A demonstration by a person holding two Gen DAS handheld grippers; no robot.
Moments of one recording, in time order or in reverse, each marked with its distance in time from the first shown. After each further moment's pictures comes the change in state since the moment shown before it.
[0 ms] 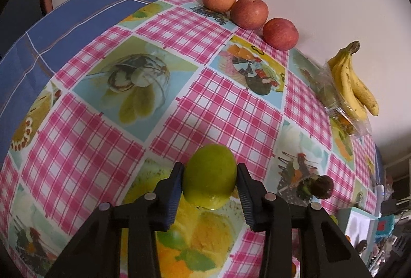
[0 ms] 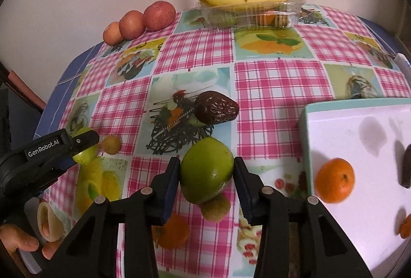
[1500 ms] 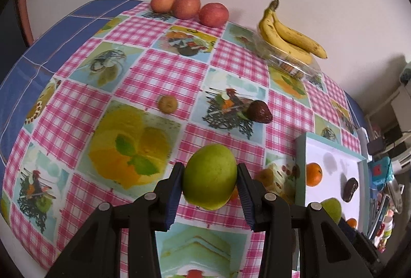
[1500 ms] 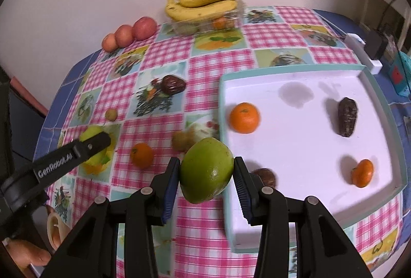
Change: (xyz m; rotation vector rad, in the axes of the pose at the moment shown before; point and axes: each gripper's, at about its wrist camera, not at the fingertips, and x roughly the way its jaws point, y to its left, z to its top) left arm -0.069 -0.074 -0.096 0.209 -0.009 -0.032; right arm -0.100 -0.060 -0.057 0.056 -0.030 -0.036
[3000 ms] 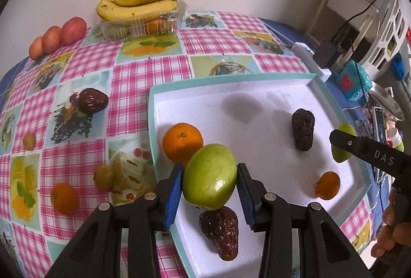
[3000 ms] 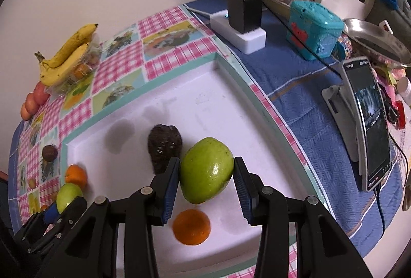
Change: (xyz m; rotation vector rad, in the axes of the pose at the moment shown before) left arm 0.056 -0.183 -0.059 0.470 0.068 -0.138; right arm -0.009 -0.205 0.020 0.320 -0.027 -0.257
